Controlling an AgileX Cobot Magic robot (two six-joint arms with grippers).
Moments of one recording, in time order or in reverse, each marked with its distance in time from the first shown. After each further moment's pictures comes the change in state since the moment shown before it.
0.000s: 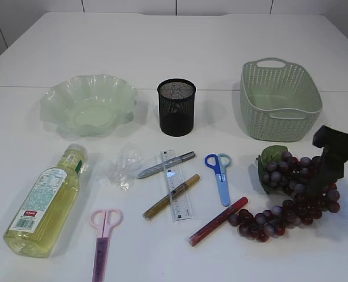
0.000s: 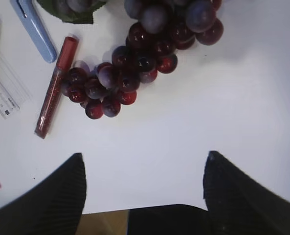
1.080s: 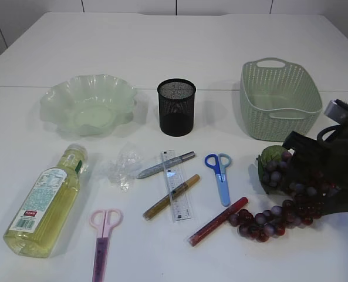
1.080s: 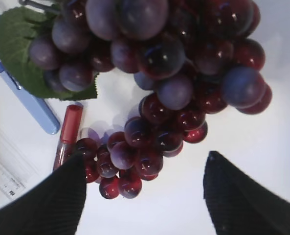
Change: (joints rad) left arm 0.000 0.000 0.000 0.000 0.000 0.000; right arm 0.063 0.191 -0.002 0.006 -0.261 0.143
